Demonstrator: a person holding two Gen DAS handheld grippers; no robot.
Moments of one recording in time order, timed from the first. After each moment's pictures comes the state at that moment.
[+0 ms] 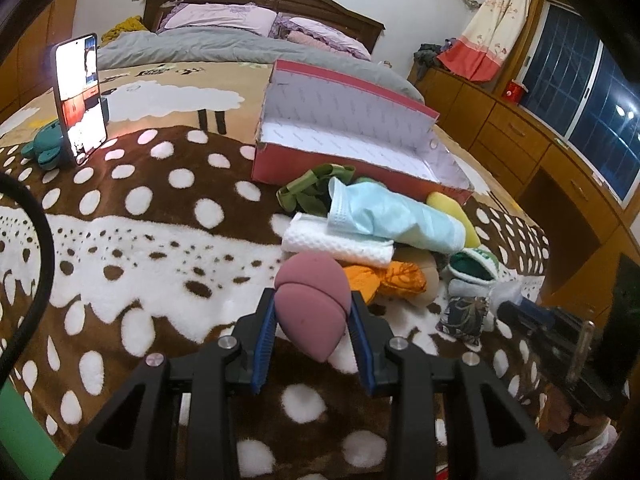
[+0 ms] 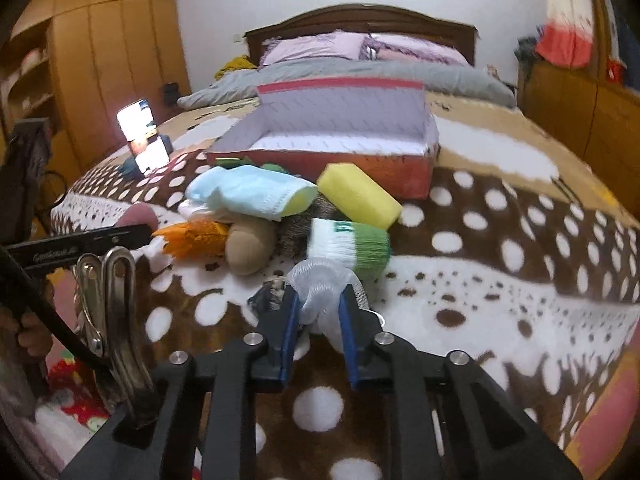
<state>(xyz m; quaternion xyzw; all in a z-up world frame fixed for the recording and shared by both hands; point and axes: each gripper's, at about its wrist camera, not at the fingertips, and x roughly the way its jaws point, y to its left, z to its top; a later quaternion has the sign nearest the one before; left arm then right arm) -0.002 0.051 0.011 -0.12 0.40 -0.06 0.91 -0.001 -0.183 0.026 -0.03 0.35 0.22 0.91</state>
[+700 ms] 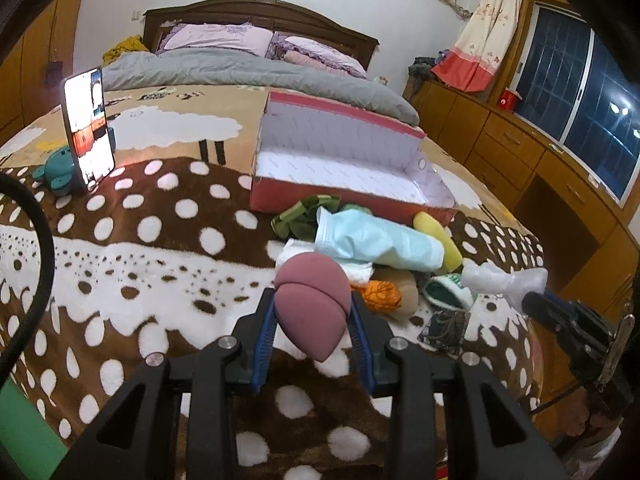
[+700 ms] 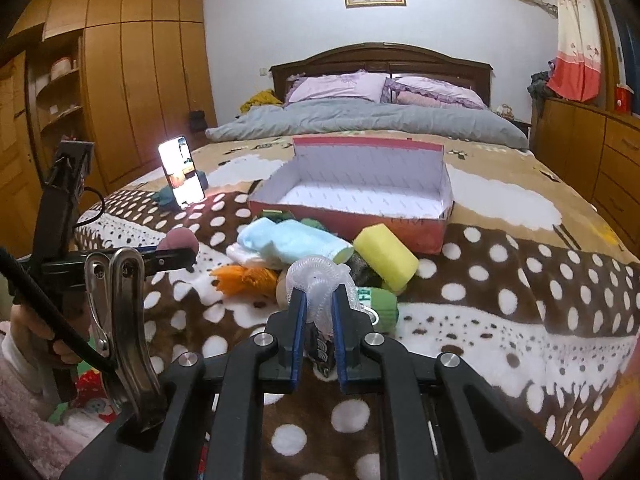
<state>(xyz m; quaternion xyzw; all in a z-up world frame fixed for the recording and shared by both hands) -0.015 0.047 0.040 -0.11 0.36 -0.06 0.92 -0.029 -0.185 0.072 -0.02 0.29 0.25 0.92</state>
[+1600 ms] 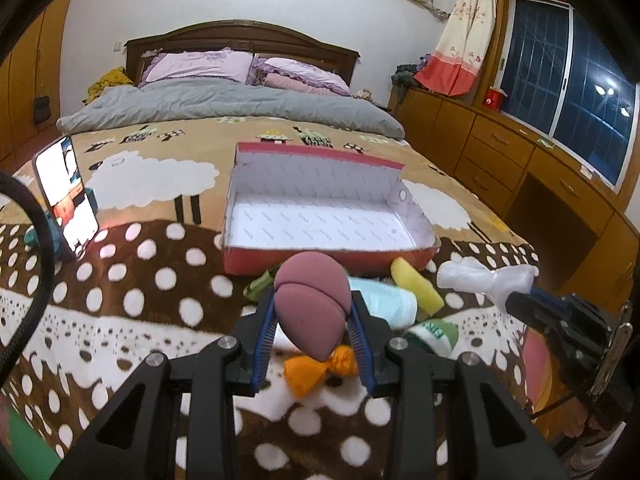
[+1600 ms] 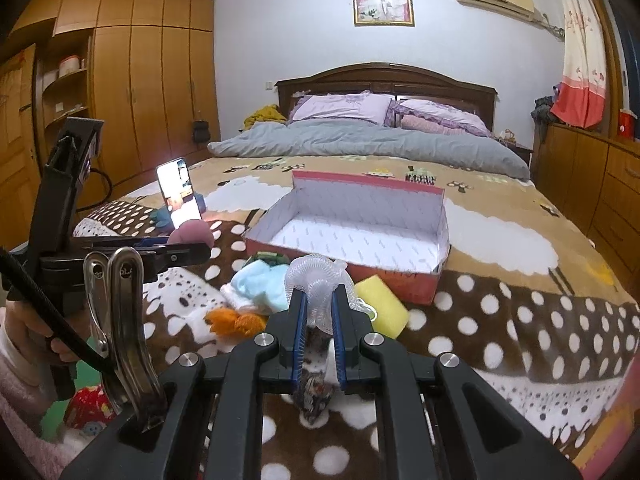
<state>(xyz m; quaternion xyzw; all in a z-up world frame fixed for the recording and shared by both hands) 0.015 0.023 0.086 -0.07 0.33 -0.07 0.94 -0.005 -0.181 0.103 -0.04 0.25 0.25 0.93</state>
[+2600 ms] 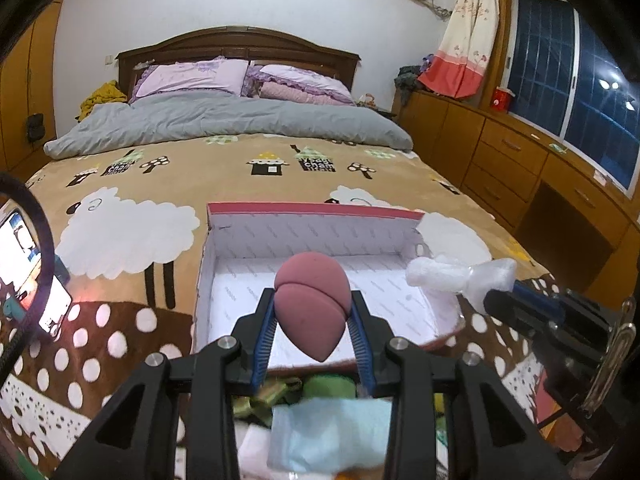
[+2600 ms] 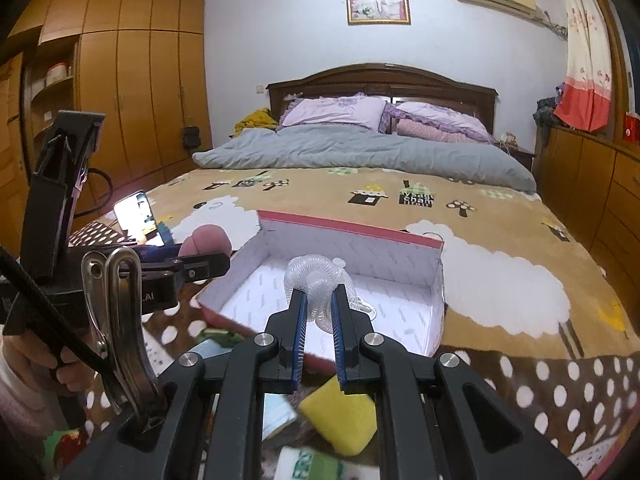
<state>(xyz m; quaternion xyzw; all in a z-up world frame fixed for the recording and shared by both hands) 0.139 0.006 0.108 -0.06 0.33 -0.06 0.94 0.107 -0.167 0.126 -0.03 0.26 0.25 0.93</state>
